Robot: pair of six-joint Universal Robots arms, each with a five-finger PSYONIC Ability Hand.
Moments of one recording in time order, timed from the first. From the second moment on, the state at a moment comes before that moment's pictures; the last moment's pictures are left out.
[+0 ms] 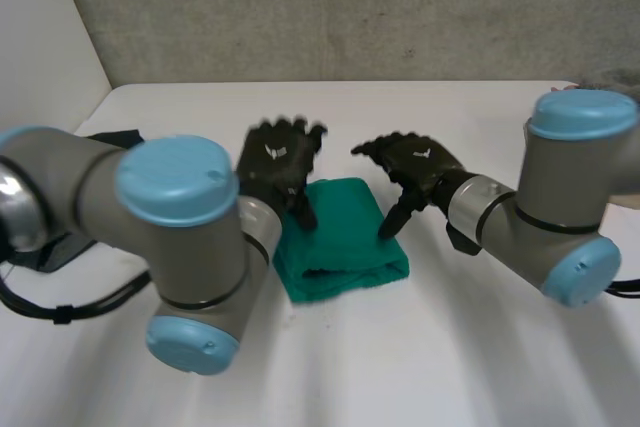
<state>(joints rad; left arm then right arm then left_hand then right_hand) 3.97 -2.14 -1.31 3.30 -1.79 3.24 2.00 -0.94 1.23 0.04 1.21 3.00 0.19 0.21 0.21 0.20 0.05 0.22 0.22 0.21 0.21 0.04</state>
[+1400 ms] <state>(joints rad) 4.07 -1.96 -1.23 3.21 -1.26 3.25 2.15 -0.84 1.45 -0.38 1.28 2.58 0.19 0.21 0.21 0.20 0.05 0.41 0.39 0.40 0.41 0.22</state>
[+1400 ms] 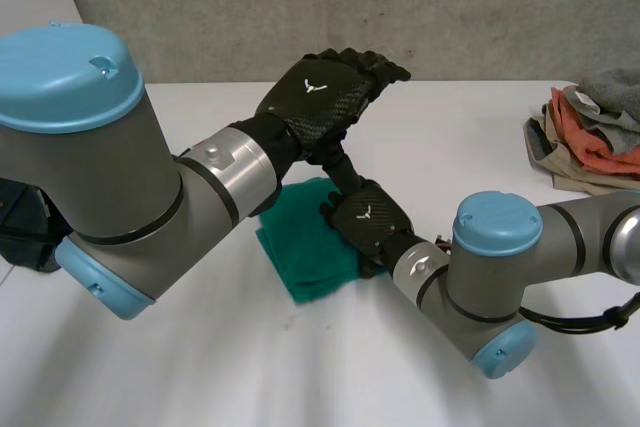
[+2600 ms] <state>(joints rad) 4.10 -1.87 -1.19 3.21 -1.27 3.25 1.15 -0.61 0.92 -0.69 0.80 3.01 0.19 0.21 0.21 0.20 0.05 1.04 1.14 1.17 1.20 0.97</state>
